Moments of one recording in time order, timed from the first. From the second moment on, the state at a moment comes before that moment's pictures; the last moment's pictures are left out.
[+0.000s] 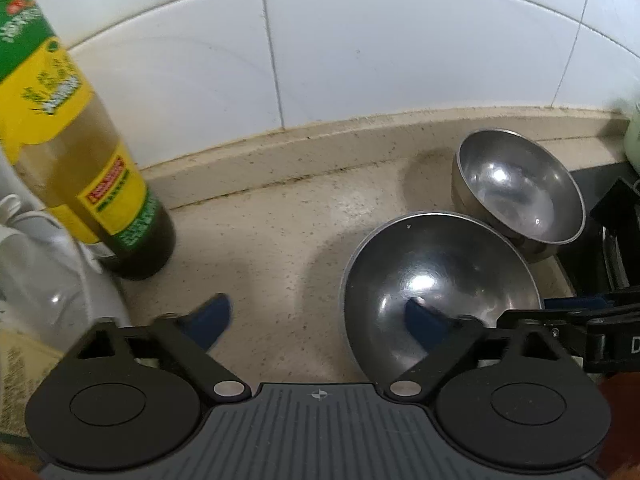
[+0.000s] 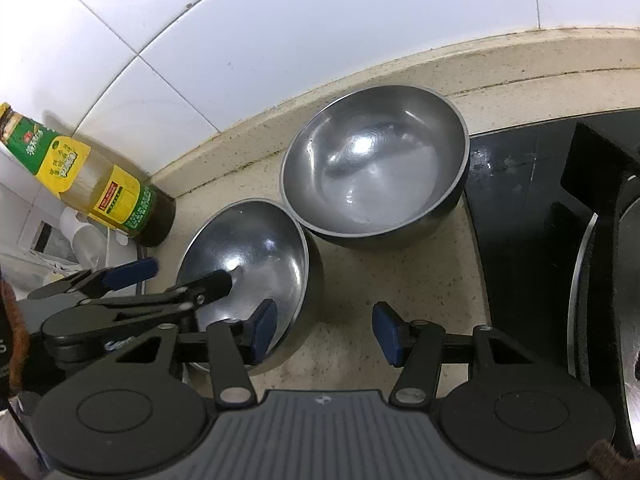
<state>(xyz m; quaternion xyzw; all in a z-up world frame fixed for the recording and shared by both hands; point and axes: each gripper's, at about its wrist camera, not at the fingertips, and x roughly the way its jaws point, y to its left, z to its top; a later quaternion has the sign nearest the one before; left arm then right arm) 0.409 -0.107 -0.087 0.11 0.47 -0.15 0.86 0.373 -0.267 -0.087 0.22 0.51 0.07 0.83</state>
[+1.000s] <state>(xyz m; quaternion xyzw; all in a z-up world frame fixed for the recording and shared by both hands) 0.407 -0.113 -0.063 0.09 0.46 -0.21 0.86 0.390 -0.257 -0.075 0.26 0.49 0.13 0.82</state>
